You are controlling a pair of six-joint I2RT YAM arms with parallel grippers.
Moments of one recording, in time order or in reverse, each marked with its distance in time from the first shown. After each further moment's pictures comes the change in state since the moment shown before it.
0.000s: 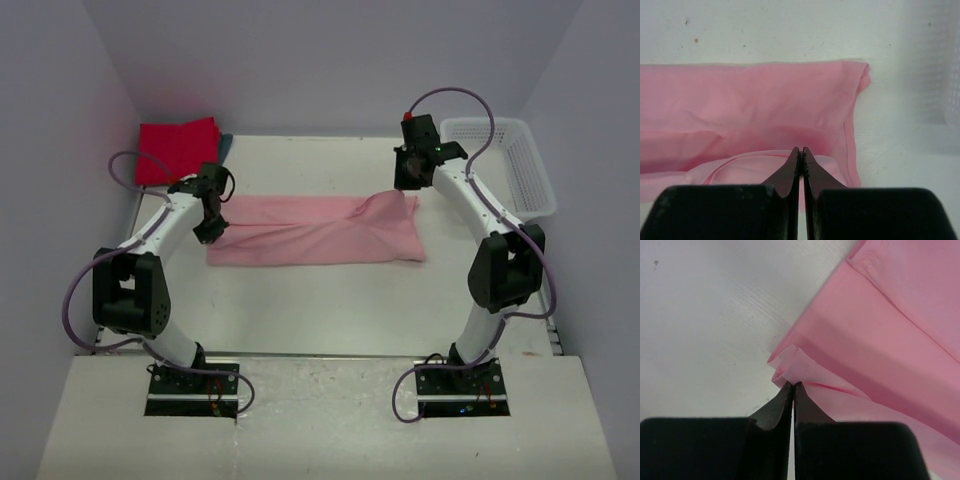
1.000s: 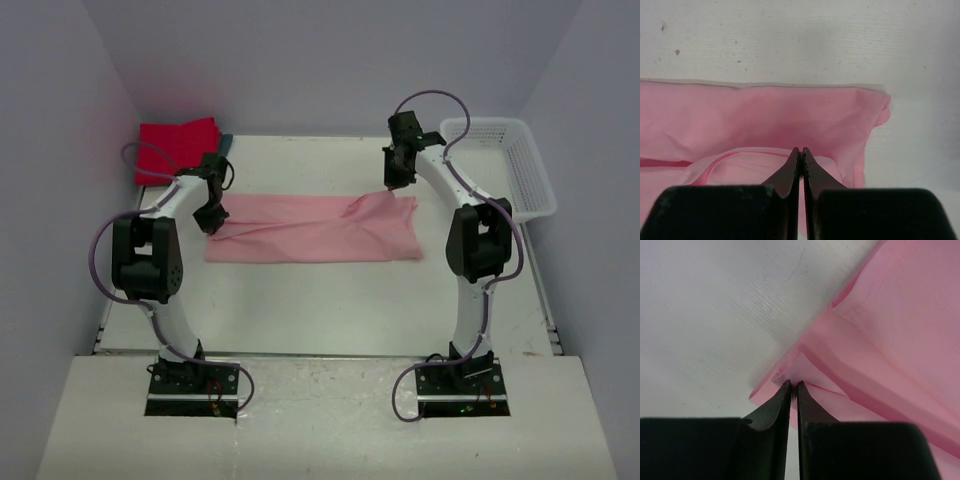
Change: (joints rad) left arm 0.061 0.264 0.166 0.043 0.011 0.057; right arm -0.016 0.302 0.254 -0.066 -0.052 -0.024
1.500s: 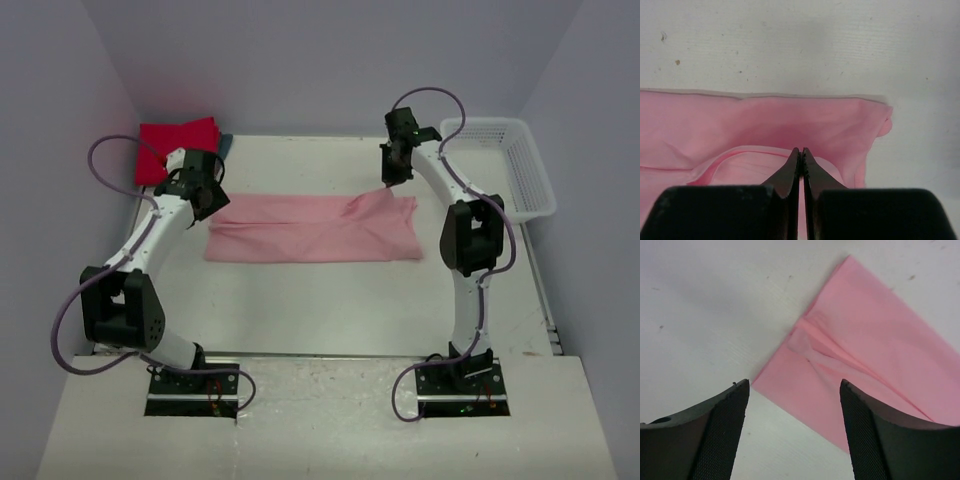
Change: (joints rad) left arm -0.025 -0.300 -0.137 0.124 -0.056 0.014; right arm 0.000 0.074 0.095 -0.045 -0.002 -0.004
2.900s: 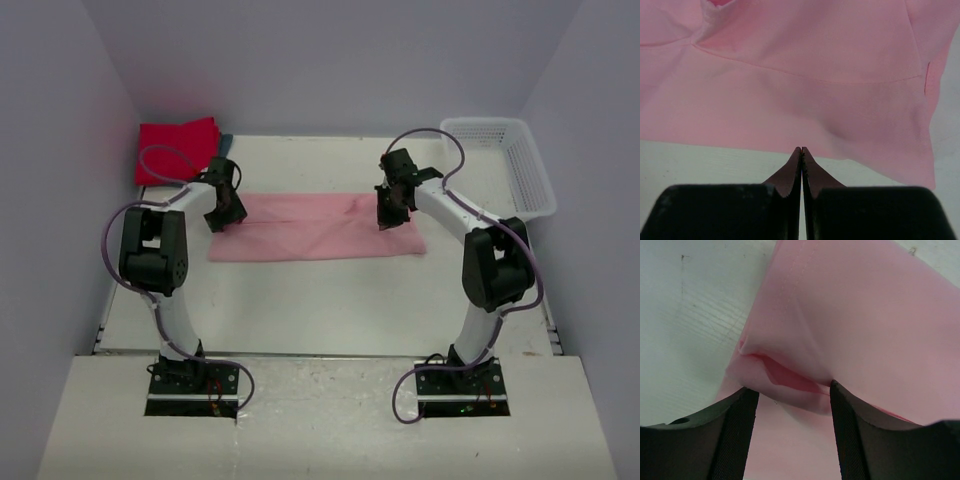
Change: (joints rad) left arm 0.004 0.358 0.069 0.193 0.225 0.072; right arm 0.092 -0.343 -0.573 0.158 -0.110 0.078
